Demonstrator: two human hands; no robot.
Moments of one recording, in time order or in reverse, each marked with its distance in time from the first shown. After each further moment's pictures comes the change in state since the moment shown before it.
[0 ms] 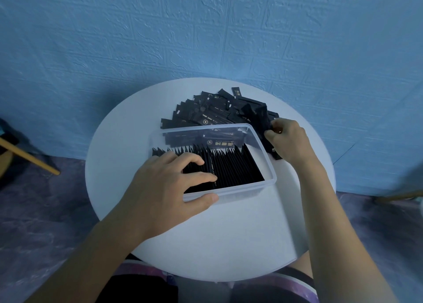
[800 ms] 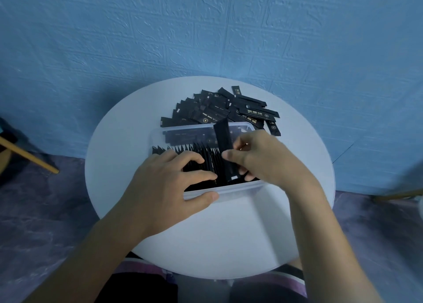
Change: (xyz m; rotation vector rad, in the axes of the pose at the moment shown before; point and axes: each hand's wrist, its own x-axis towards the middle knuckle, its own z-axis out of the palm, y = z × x) left_hand -0.001 -0.001 0.001 -0.006 0.004 -0.006; right_hand -0.072 -0.074 -0.002 0.017 -0.392 -0.044
